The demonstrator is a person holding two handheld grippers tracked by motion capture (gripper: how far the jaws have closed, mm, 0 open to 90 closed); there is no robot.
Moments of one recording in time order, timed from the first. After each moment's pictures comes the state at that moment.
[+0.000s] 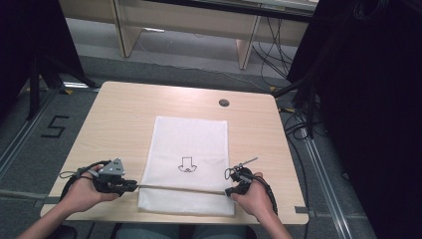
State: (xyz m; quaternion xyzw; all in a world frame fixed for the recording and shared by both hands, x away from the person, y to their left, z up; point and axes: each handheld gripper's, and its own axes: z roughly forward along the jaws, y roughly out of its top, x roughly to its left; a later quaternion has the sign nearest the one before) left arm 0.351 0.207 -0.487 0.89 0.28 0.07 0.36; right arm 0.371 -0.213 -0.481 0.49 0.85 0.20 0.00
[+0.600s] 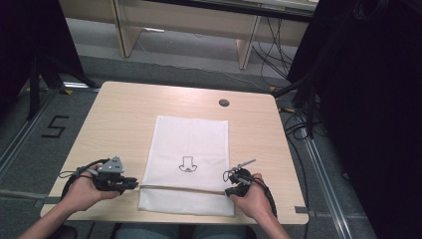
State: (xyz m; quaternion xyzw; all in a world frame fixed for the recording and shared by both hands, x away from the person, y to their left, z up) left arm 0.353 0.209 -0.486 0.87 0.30 0.07 0.39; right arm 0.365 -0.208 -0.481 0.48 0.86 0.20 0.03
